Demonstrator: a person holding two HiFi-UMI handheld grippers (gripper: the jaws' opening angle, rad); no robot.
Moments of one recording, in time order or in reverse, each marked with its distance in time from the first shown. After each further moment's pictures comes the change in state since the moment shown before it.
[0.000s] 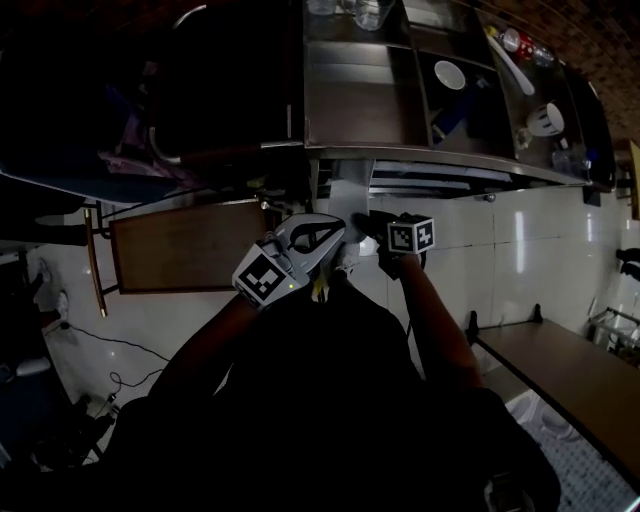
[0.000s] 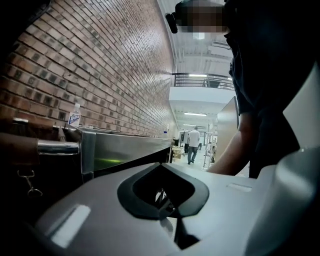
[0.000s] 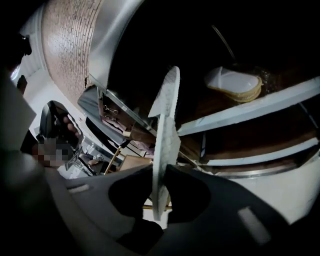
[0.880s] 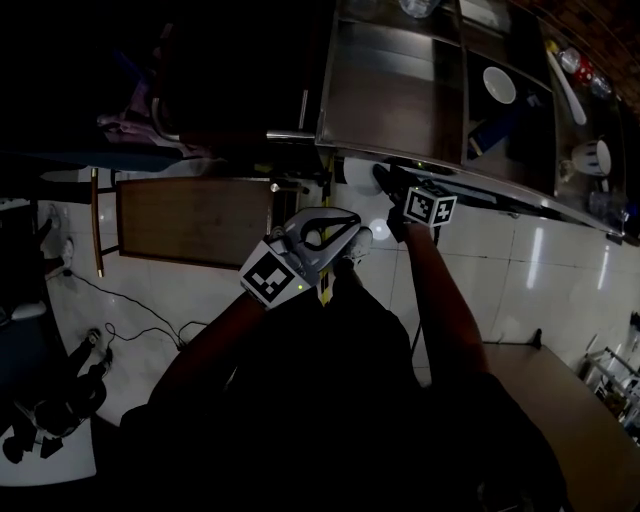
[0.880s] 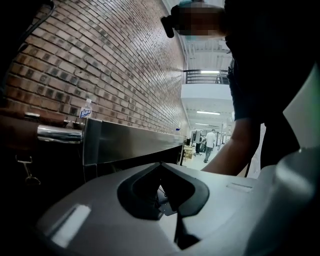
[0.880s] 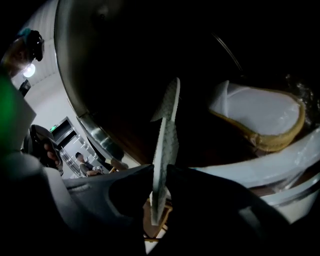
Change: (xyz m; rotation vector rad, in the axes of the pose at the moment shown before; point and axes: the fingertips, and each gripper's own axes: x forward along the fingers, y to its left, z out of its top) left arm 0.026 0.024 -0.017 -0.060 0.020 0.146; right arm 0.044 -0.056 0.100 -0.066 -0.202 0.067
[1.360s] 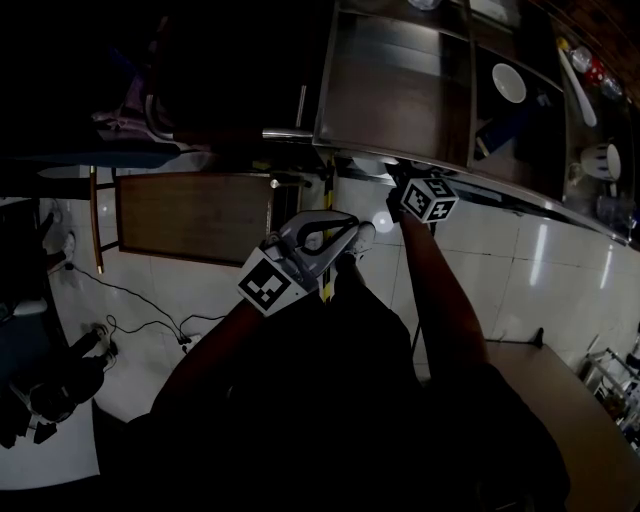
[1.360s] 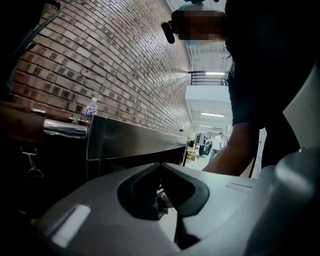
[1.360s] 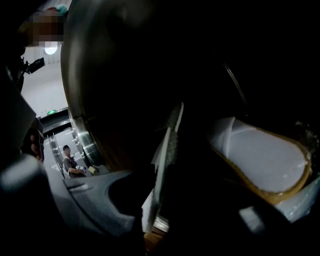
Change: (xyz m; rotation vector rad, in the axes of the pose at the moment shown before) left arm -0.002 0.003 -0.004 -0.035 -0.006 0.044; right arm 0.007 -0.011 0.052 -0.202 -0.231 -0.098
